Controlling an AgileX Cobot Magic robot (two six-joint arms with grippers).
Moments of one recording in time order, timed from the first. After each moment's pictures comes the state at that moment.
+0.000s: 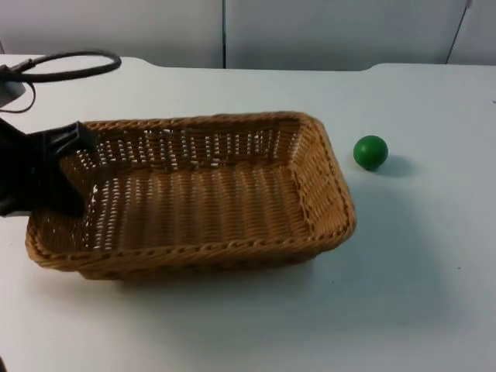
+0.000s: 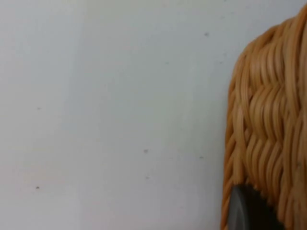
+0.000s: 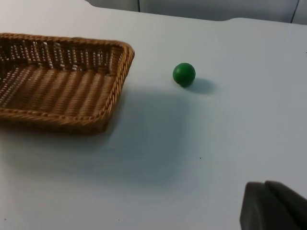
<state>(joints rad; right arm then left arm) 0.18 0.00 -0.52 0.11 1.09 -0.11 -0.05 1.84 -0.82 -1.12 0.49 0.74</state>
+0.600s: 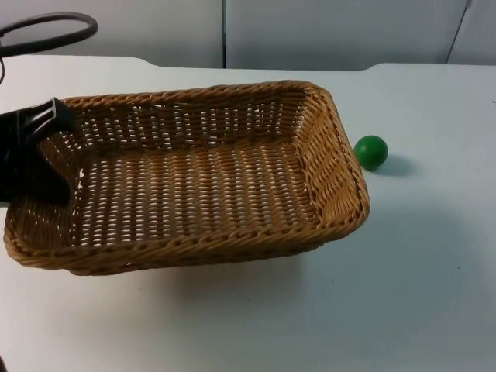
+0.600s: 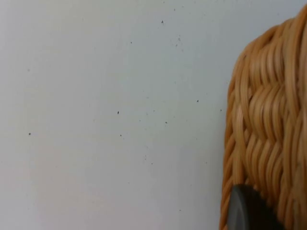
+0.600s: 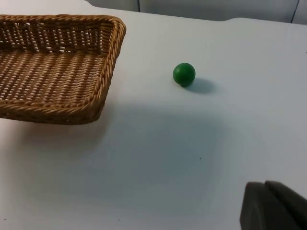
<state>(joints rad) 0.18 0.00 -0.52 0.11 1.09 -0.11 -0.05 1.66 -0.71 -1.10 0.49 0.69</state>
